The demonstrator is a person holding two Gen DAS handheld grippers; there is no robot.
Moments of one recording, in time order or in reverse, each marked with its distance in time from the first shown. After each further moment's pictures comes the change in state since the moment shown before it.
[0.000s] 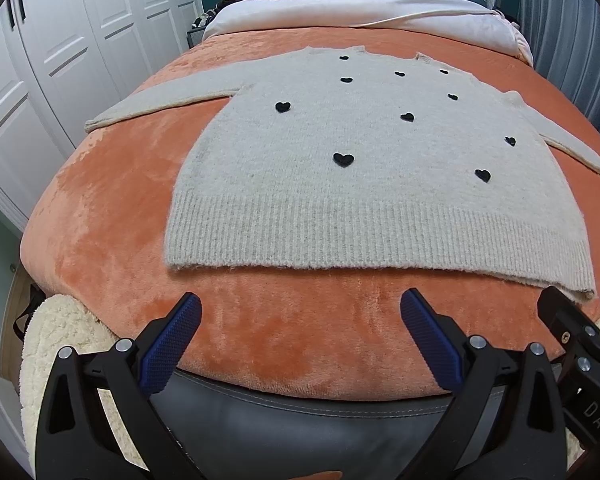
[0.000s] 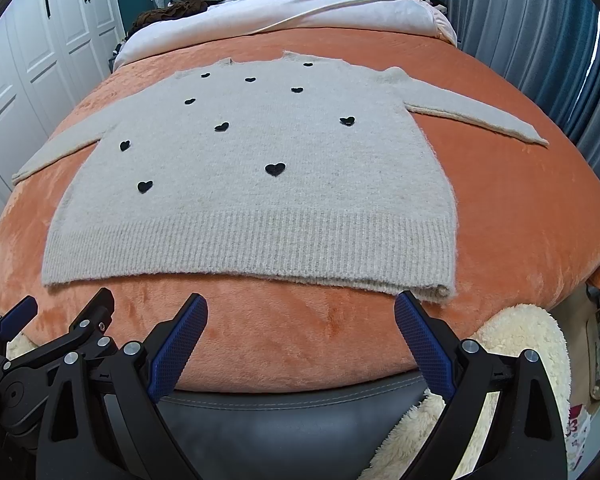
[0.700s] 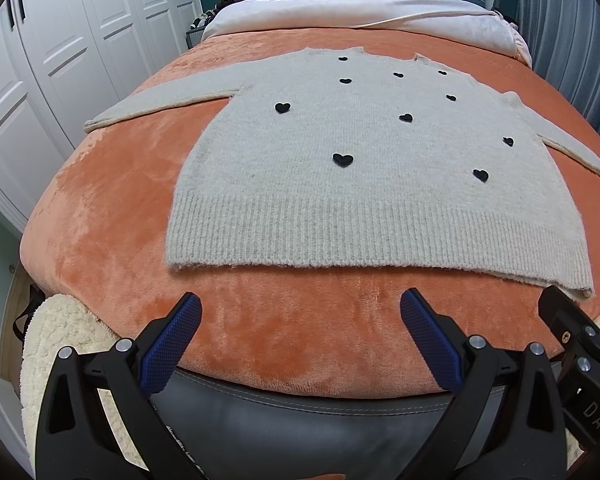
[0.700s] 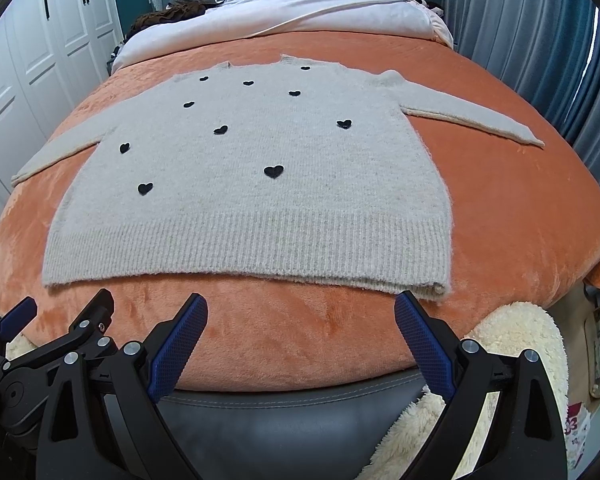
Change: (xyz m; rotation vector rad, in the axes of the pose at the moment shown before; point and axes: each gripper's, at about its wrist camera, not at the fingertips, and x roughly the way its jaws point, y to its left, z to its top) left arm -0.001 0.000 0.000 0.000 -0.002 -0.005; right arm -0.005 0.000 -0.002 0.003 -0.012 -0.012
